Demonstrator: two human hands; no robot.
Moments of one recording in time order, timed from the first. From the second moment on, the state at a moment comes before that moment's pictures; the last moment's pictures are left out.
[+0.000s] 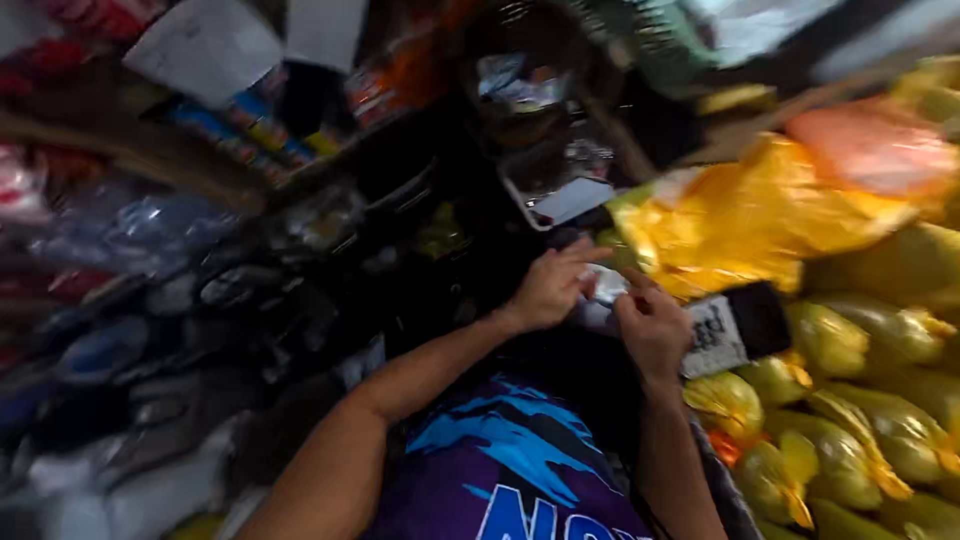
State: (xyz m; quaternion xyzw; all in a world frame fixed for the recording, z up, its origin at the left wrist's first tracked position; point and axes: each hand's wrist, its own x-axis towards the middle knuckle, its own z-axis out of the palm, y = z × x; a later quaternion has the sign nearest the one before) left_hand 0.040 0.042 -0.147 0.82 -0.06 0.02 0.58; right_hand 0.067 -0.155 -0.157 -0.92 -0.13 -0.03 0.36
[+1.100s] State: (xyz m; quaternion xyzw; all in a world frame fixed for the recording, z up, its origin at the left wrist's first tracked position) left_hand 0.033 0.479 -0.545 0.74 0.55 -0.29 0.26; right_hand -0.036 -0.081 -0.271 -0.82 0.10 0.49 0.28
